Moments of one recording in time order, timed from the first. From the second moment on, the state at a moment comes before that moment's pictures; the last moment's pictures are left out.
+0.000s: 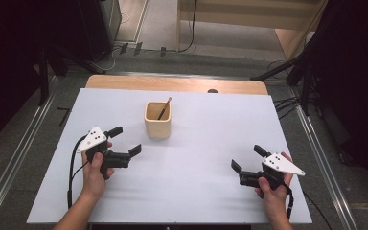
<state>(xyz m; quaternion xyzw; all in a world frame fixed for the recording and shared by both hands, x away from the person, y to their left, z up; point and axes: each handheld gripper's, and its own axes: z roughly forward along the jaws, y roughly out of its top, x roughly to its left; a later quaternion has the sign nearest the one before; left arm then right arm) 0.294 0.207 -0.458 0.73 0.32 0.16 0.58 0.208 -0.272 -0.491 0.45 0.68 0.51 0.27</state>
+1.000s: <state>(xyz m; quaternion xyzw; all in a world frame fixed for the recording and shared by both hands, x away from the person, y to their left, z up) 0.235 0.269 -0.468 0.72 0.34 0.17 0.58 0.206 -0.276 -0.492 0.46 0.67 0.50 0.28</state>
